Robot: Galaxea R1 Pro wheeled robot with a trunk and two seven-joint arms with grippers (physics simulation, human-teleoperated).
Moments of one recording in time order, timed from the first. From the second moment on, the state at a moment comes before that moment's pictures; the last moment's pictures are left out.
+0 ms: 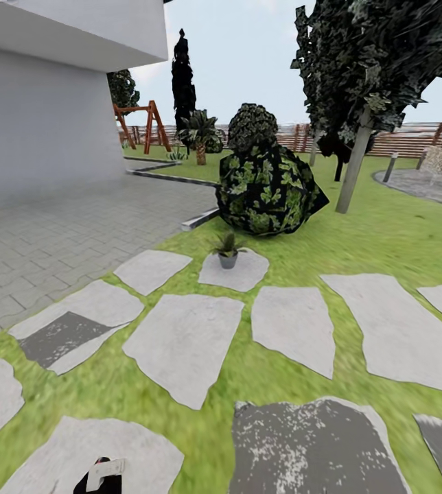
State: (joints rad) left arm -0.26 0.04 0.12 -0.35 0.00 -0.42 0.03; right arm -0.05 -0.09 -0.02 -0.55 0.00 -0.45 -0.06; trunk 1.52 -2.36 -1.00
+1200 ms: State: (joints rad) left arm -0.26 0.04 0.12 -0.35 0.00 -0.42 0.03; right arm -0.05 -0.09 -0.02 -0.55 0.00 -0.45 -0.06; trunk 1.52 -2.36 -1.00
